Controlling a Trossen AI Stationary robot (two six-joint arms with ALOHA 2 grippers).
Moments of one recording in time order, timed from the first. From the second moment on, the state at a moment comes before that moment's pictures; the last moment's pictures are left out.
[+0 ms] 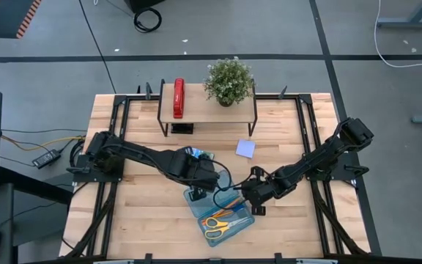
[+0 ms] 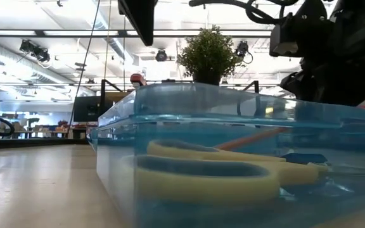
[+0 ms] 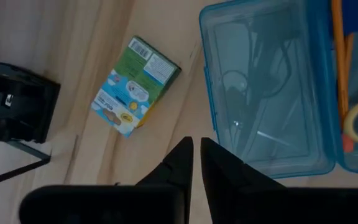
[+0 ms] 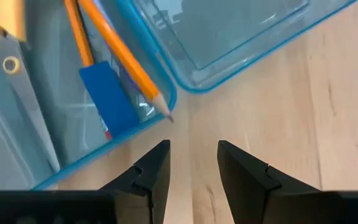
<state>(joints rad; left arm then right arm) -0.29 1.92 1.87 -1.34 -0.33 -0.57 0.48 1.61 0.85 -0.39 0.24 0.49</state>
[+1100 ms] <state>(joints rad) -0.31 1.86 1.87 -1.40 -0.35 -0.67 0.47 1.61 0.85 -0.35 0.31 0.50</state>
